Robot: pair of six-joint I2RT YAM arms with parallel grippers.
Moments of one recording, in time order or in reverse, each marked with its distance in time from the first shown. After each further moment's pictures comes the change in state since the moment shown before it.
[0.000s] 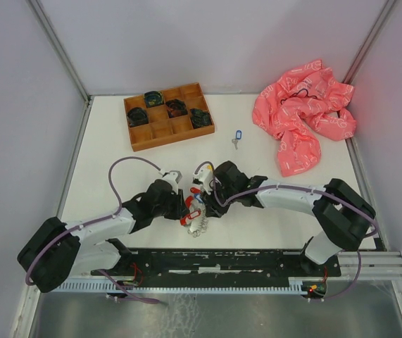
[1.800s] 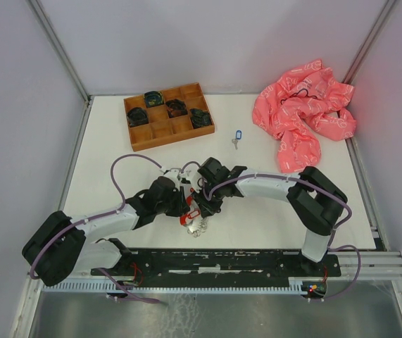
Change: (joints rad) left arm -0.001 0.064 0.050 -0.015 -0.040 -0.026; right arm 0.032 0.225 0.243 -0.226 -0.003 0.001
